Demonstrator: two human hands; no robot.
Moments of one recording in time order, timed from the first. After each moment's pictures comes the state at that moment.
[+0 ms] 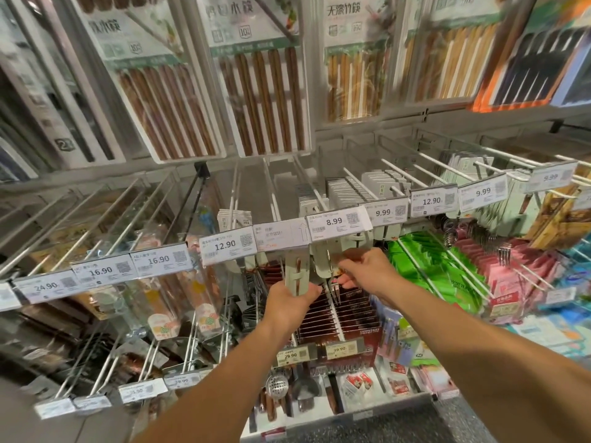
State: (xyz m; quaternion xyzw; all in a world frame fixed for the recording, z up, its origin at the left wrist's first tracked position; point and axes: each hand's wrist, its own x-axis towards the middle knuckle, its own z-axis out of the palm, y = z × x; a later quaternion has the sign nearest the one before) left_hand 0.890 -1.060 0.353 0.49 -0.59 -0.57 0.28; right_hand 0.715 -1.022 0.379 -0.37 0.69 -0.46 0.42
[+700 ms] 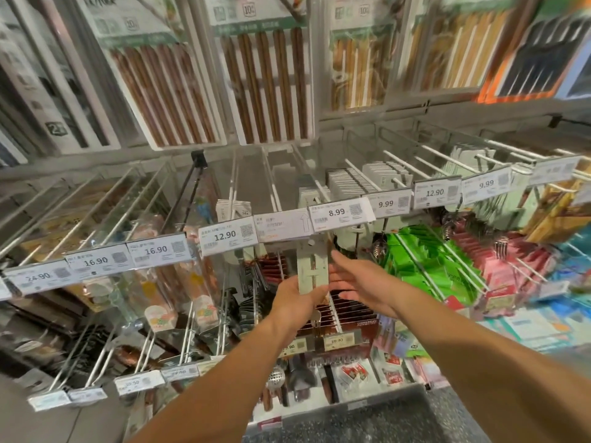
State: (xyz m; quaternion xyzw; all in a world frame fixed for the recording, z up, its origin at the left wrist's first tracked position) left_hand 0.885 -1.051 0.344 0.45 -0.58 -0.63 0.27; right_hand 0.725 -1.009 0.365 -0.33 0.60 -0.42 0.59
